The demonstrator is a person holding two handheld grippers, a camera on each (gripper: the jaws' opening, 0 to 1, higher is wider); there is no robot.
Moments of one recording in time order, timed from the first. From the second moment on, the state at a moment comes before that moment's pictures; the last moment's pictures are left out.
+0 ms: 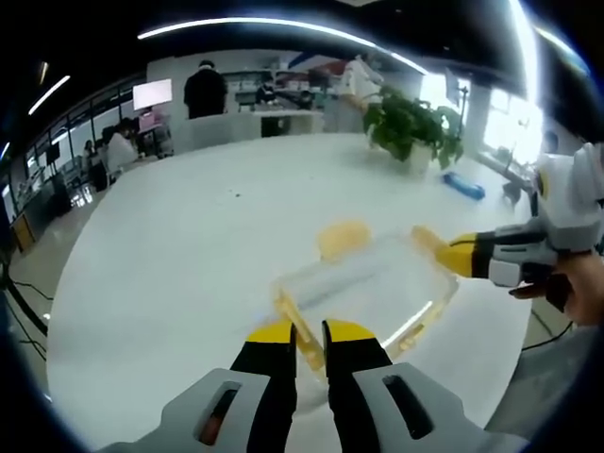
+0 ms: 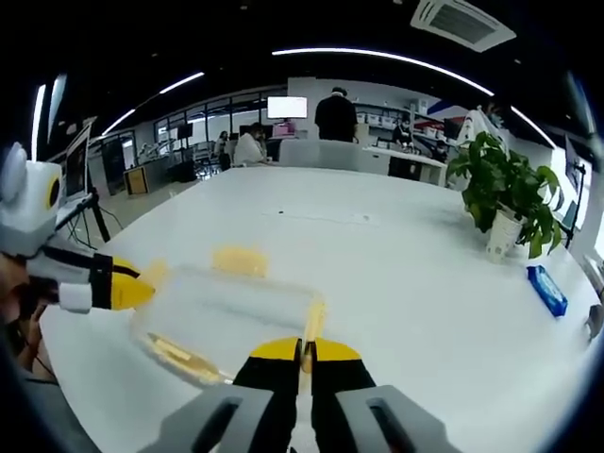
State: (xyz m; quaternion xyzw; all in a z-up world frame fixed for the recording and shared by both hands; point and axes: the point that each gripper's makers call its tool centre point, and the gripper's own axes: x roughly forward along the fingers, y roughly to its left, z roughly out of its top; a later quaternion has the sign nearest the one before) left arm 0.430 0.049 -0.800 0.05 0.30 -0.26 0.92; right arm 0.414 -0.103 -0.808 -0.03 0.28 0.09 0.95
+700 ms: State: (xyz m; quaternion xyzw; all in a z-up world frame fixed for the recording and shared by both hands) left arm 0.430 0.057 -0.802 0.06 0.30 -0.26 0.92; right arm 0.410 -0.117 -0.808 0.01 0.30 0.07 0.95
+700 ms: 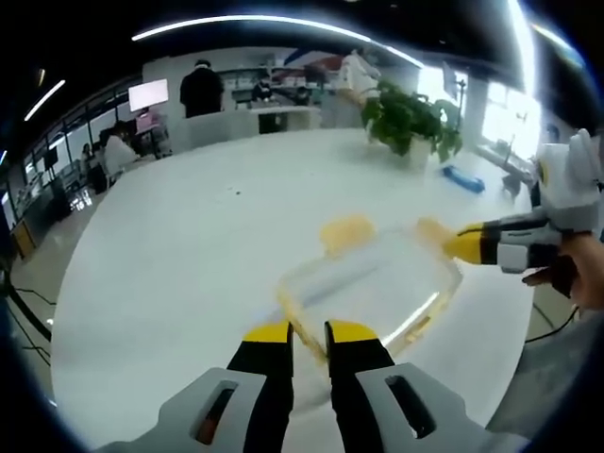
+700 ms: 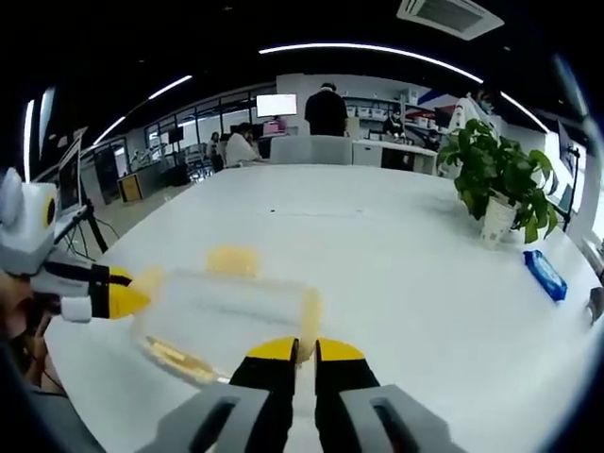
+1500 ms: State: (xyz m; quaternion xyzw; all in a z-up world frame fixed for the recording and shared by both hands) left arm 0.441 0.062 -0.791 0.00 0.30 -0.26 0.92; right arm 0.413 -0.138 -0.801 0.05 0.30 0.05 0.95
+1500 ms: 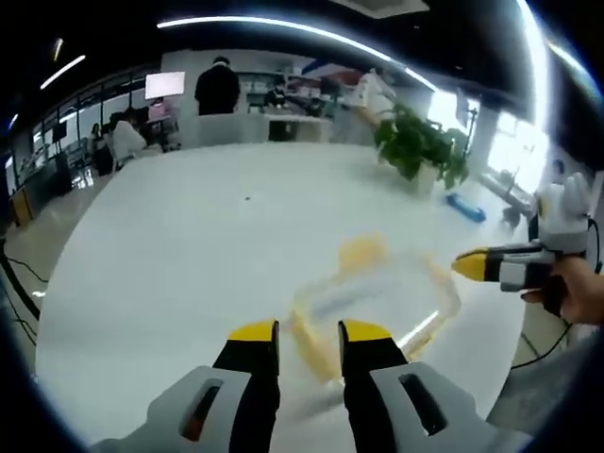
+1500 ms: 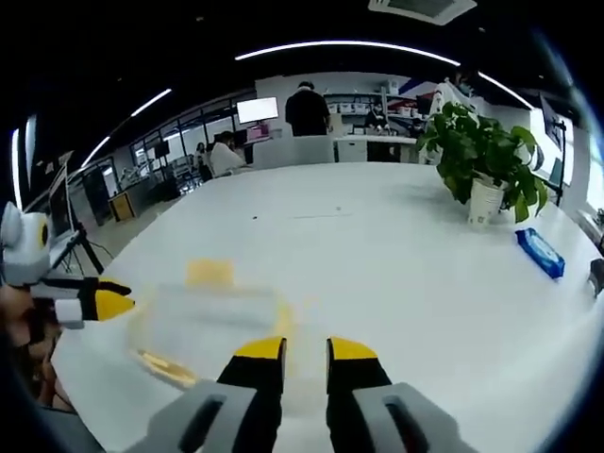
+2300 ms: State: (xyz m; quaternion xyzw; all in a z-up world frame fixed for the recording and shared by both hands) left arm 0.434 0.046 -0.810 -0.01 0.34 -0.29 0.89; right arm 0.422 -0.107 -0.813 0.08 0.32 0.12 0.93
